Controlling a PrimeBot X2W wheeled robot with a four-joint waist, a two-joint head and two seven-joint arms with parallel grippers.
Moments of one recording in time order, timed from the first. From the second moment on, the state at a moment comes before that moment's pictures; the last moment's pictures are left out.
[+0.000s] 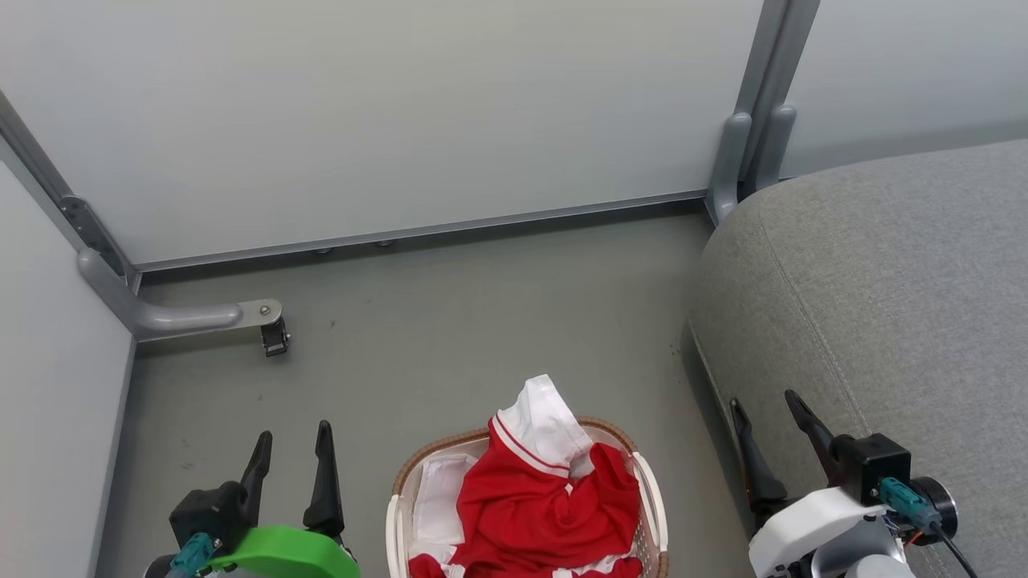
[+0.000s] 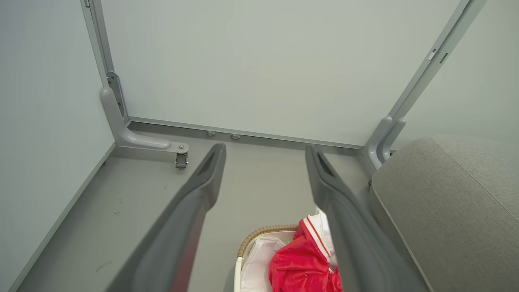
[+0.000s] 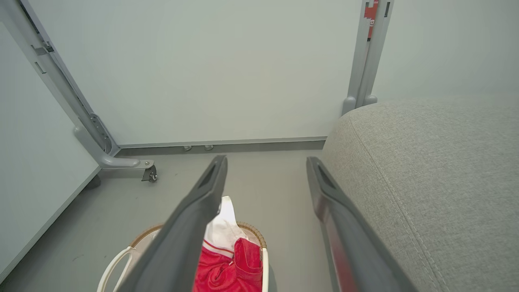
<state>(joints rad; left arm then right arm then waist) -0.01 0.04 -0.10 0.32 -0.35 -0.07 -0.22 -0.05 -0.05 0.09 0.26 0.17 0.13 -0.22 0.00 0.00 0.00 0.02</state>
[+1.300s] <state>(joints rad) -0.01 0.05 -0.12 0.36 -0.22 -0.07 -0.26 -0.05 -0.05 0.10 0.27 0.04 0.13 -0.26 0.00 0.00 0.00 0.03</state>
